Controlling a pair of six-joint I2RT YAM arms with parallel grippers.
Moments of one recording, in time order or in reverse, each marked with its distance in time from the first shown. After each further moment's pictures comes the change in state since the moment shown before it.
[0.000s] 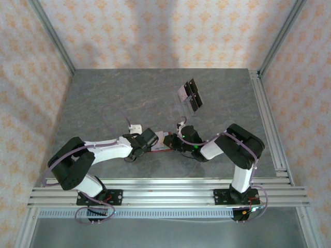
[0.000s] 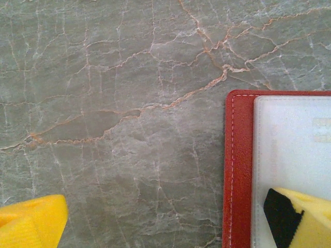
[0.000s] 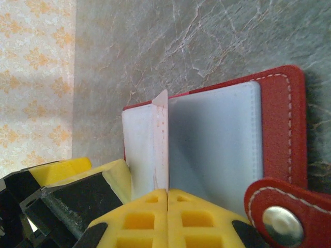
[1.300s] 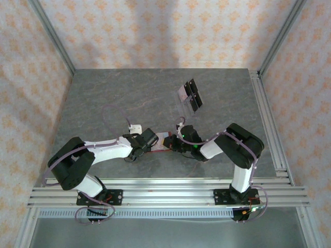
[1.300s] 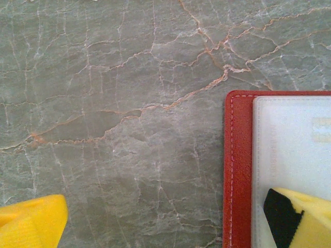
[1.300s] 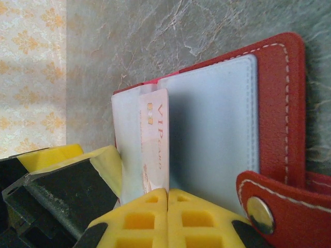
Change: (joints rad) left arm 0.000 0.000 -0.001 0.000 -0.003 0.000; right arm -0.006 0.007 0.011 -0.048 -0.056 -0.026
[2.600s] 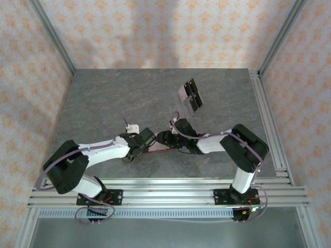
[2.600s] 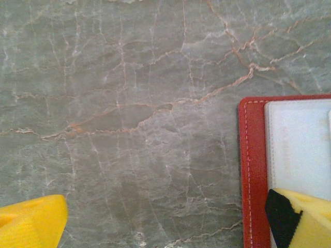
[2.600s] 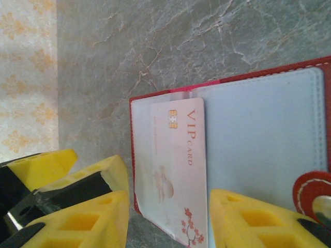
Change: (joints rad) left arm 0.008 -0.070 0.020 -0.119 -0.016 -0.026; right arm 0.024 -0.079 0.173 -0.357 0.010 -0.075
